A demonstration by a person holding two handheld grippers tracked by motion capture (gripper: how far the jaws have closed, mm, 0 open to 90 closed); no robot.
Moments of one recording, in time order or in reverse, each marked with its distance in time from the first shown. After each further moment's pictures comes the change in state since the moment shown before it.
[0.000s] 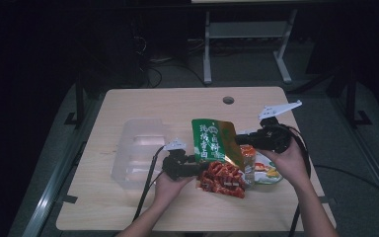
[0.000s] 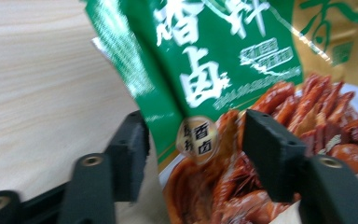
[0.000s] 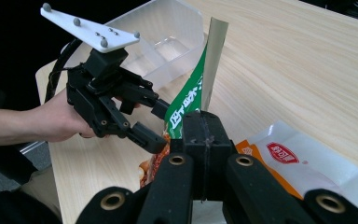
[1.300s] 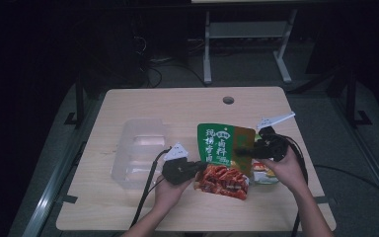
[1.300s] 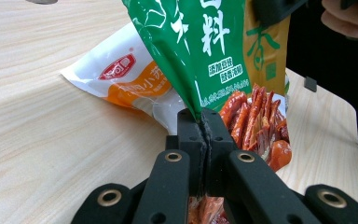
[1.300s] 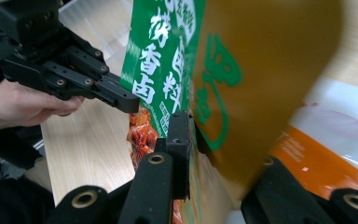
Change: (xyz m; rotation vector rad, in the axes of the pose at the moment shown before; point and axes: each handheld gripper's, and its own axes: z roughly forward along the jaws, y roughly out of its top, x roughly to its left) left arm -0.023 -0.006 -0.013 -0.048 0.011 0.174; right arm -0.023 -0.037 0.026 0.071 0.042 0.091
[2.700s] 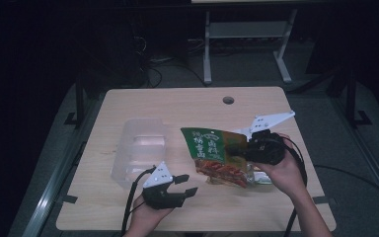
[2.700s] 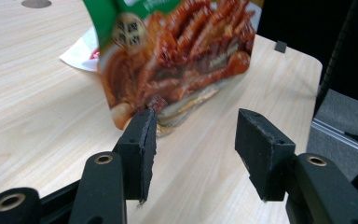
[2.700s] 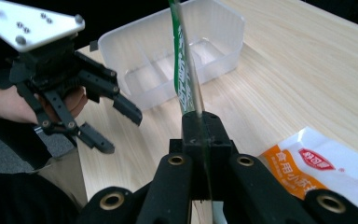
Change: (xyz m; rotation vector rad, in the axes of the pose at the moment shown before) left arm -0.038 -0.022 -0.068 0.042 0.005 0.127; right arm 0.073 0.031 -0.025 -0.065 -0.007 -0.196
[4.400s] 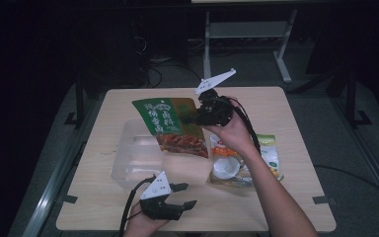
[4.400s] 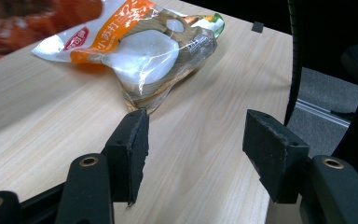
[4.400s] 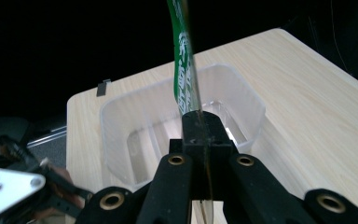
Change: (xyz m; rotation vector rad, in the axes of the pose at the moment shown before) left arm -0.010 -0.015 -0.005 0.011 -0.064 0.061; right arm -0.005 0.116 0.079 -0.012 0.084 -0.094
